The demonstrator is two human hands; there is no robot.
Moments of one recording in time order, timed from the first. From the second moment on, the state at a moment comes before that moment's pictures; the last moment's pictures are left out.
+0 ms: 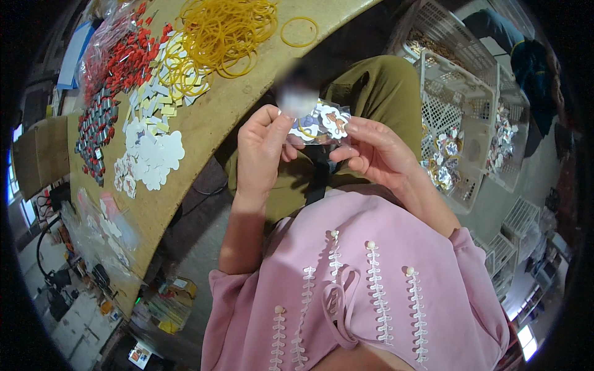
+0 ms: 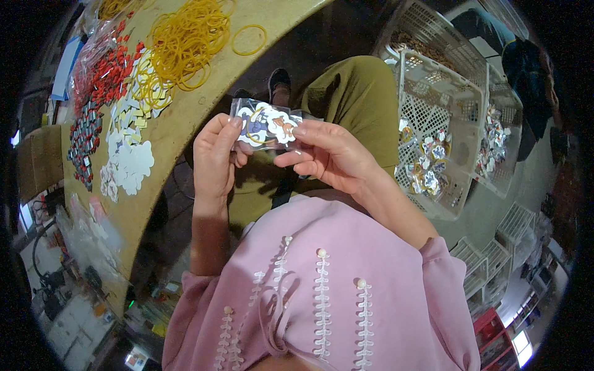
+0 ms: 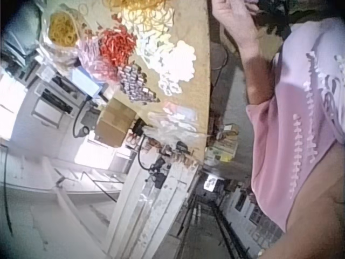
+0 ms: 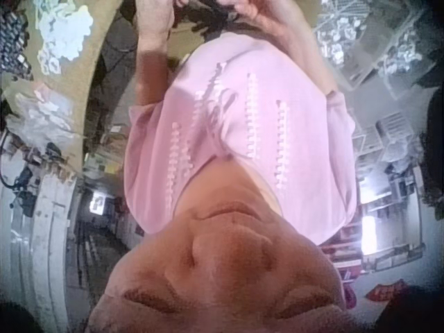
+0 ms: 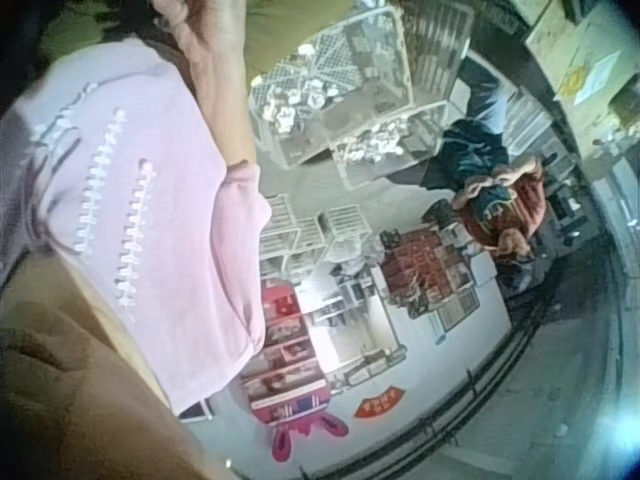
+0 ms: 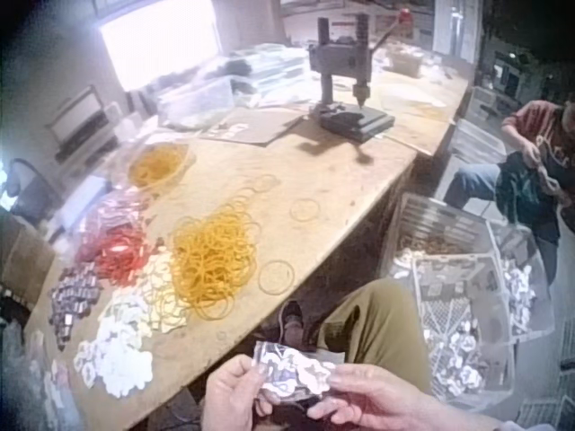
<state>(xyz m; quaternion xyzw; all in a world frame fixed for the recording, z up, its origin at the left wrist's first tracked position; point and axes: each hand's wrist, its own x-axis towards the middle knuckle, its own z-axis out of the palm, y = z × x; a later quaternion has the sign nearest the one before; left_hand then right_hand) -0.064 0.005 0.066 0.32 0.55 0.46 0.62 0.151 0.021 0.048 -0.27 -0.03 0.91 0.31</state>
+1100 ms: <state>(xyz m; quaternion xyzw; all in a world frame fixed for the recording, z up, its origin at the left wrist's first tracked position) -0.073 -0.037 0.092 0.77 0.43 0.40 0.24 0.153 0.005 0.059 -0.24 -0.28 0.82 0.43</state>
